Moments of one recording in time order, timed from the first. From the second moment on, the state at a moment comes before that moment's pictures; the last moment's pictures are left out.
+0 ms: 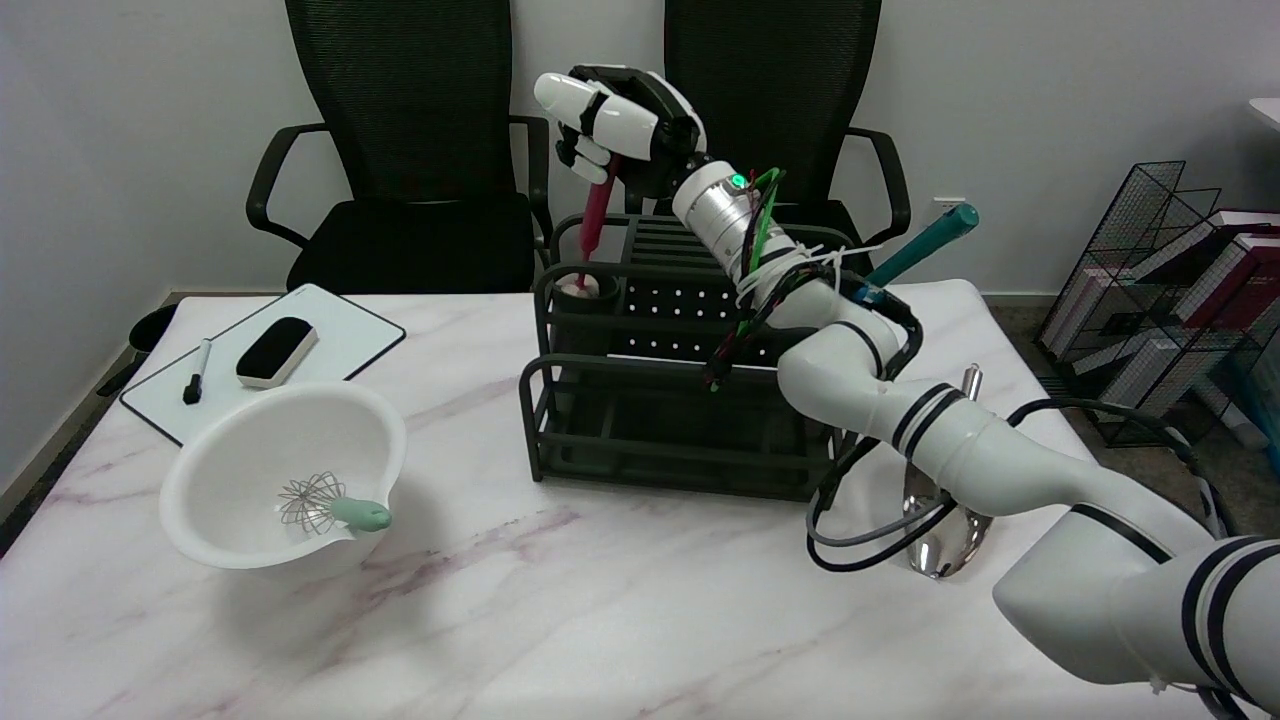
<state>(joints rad) 0.69 -1.26 -2.08 0.98 0.45 0.38 1.93</state>
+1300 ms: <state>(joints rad) 0.73 -1.20 -2.07 1.05 0.43 0.36 1.97</state>
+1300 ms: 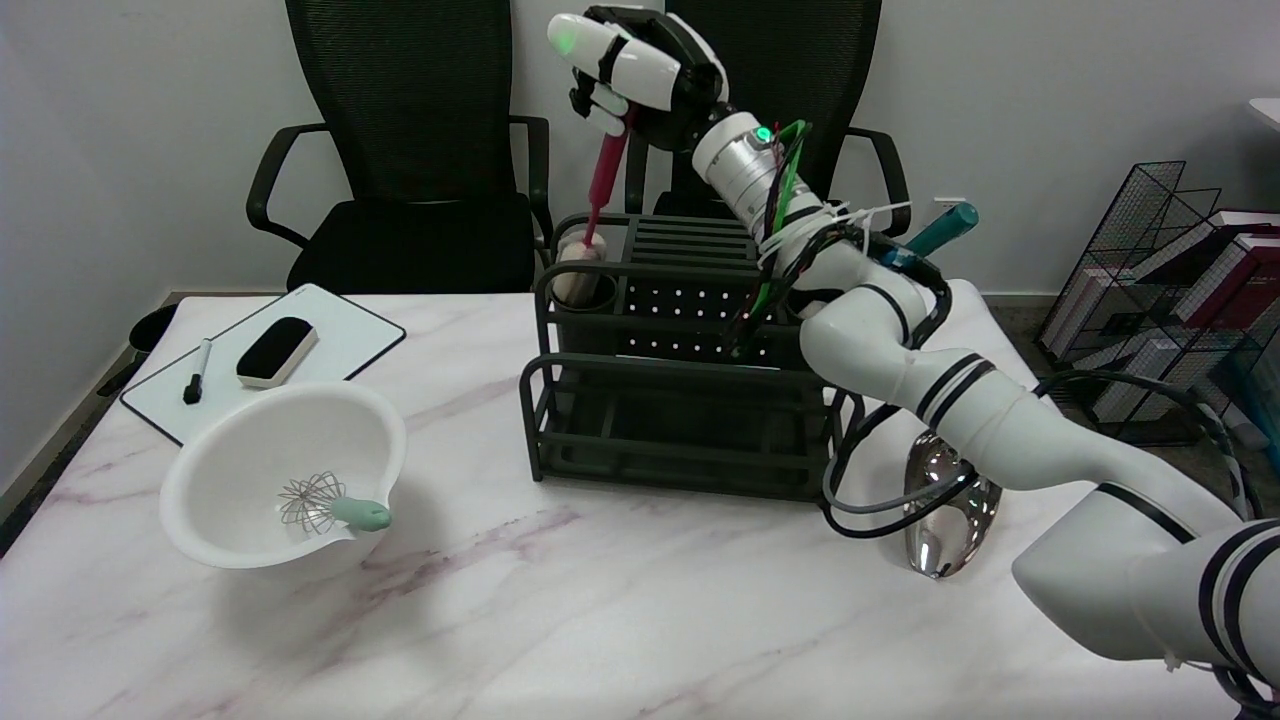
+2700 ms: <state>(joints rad) 0.22 -1.10 -1.88 1.66 0.48 0.50 1.94</state>
